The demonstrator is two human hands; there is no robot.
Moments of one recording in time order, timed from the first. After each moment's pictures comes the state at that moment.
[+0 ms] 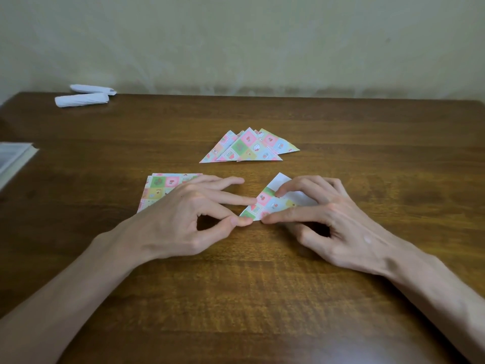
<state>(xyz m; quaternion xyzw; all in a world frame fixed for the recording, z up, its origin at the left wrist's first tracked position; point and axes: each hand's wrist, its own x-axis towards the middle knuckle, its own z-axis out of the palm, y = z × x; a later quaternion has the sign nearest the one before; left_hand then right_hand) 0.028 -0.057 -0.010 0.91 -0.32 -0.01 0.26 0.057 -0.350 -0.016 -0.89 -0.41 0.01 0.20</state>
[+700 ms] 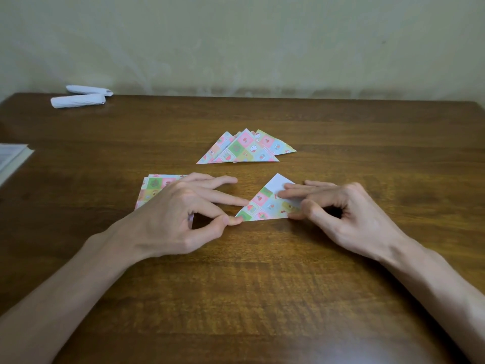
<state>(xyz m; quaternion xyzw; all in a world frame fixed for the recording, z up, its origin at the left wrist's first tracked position) 0.031 -0.052 -0.011 0.91 -0.31 0.01 0.27 0.066 -0.359 -0.014 -0.86 -0.32 0.03 0.39</state>
